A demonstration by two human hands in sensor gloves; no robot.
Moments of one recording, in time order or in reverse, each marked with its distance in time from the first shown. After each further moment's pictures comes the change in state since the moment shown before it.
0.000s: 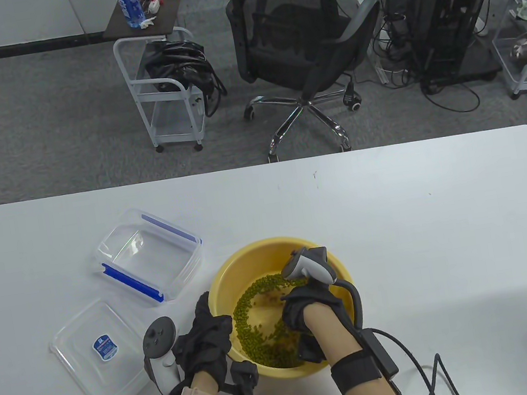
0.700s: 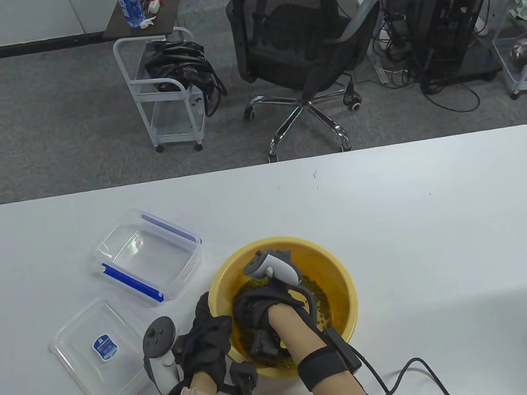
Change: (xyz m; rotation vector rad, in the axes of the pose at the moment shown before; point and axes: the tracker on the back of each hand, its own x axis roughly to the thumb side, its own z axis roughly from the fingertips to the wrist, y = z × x) left_hand 0.000 0.001 0.000 -0.015 -0.001 -0.003; right_hand 0.059 -0.004 -0.013 -0.020 -0.074 -0.193
